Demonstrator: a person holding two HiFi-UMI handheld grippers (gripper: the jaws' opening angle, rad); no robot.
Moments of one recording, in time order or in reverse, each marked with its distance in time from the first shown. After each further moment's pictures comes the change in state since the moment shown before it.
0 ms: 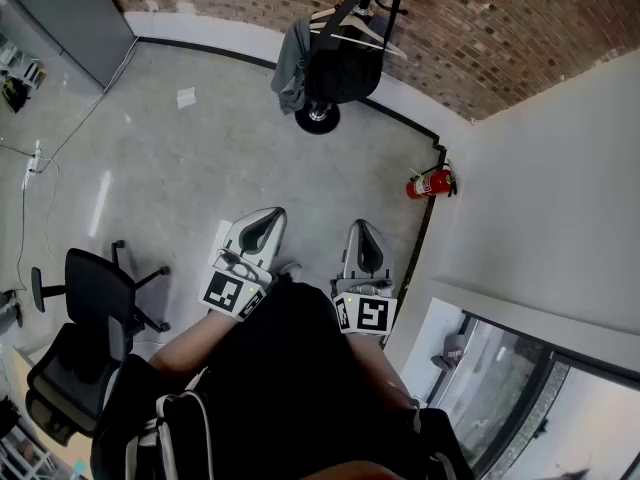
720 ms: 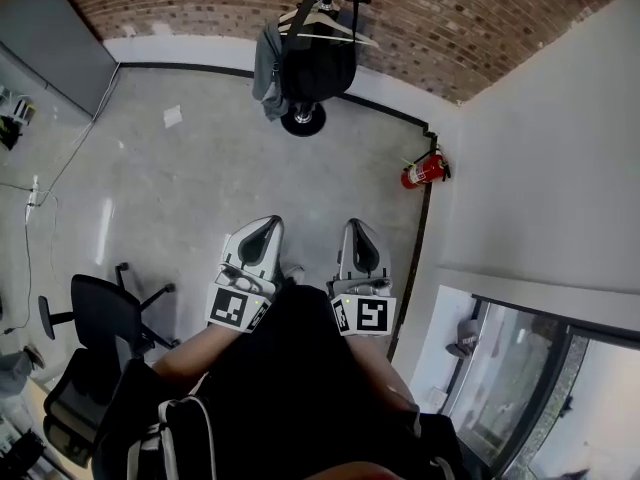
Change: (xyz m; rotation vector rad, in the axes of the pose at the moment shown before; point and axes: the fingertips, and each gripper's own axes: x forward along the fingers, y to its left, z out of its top) left arm 0.003 -0.044 -0.006 0.074 -0.026 -0.008; right arm -0.032 -0.022 -0.001 0.059 -0.028 -0.066
